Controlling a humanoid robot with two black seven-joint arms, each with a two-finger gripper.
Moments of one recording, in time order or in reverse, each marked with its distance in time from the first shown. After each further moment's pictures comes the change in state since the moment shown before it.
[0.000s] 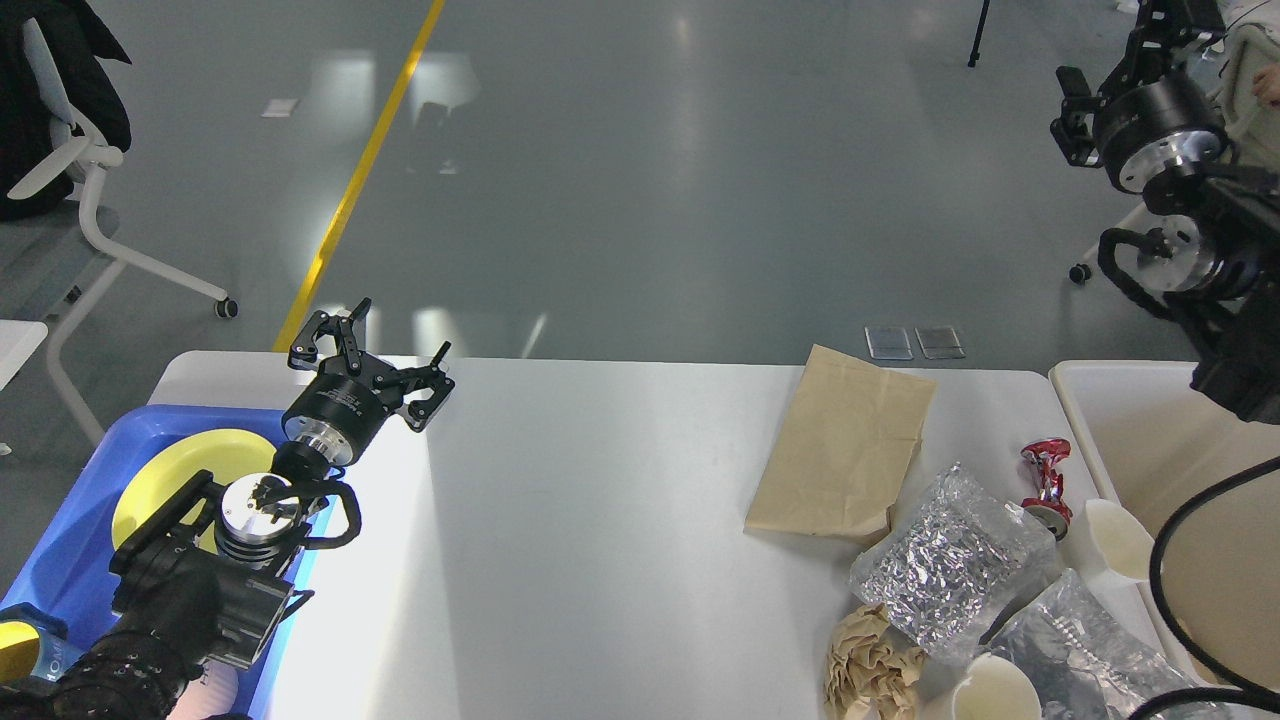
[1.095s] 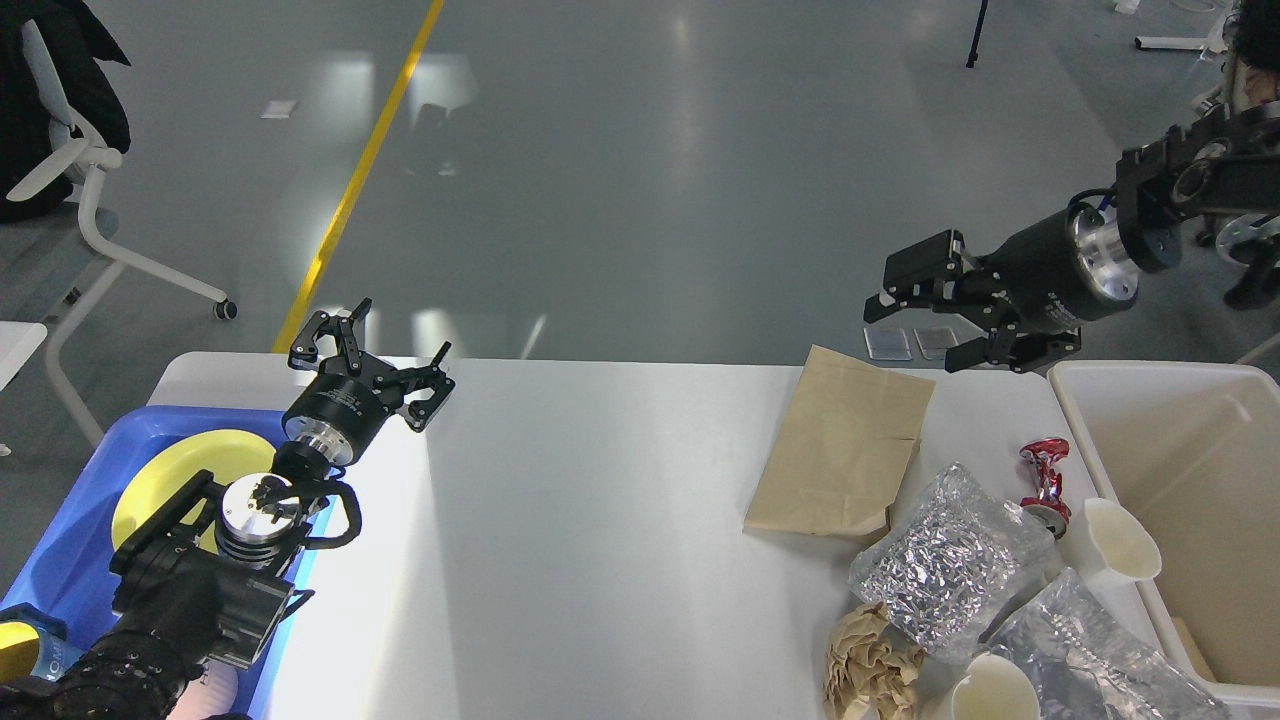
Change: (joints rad) left arm 0.000 0.000 0.000 0.000 0.001 -0.001 0.000; right arm 0.798 0.040 -1.536 0.797 0.003 0.576 -0.147
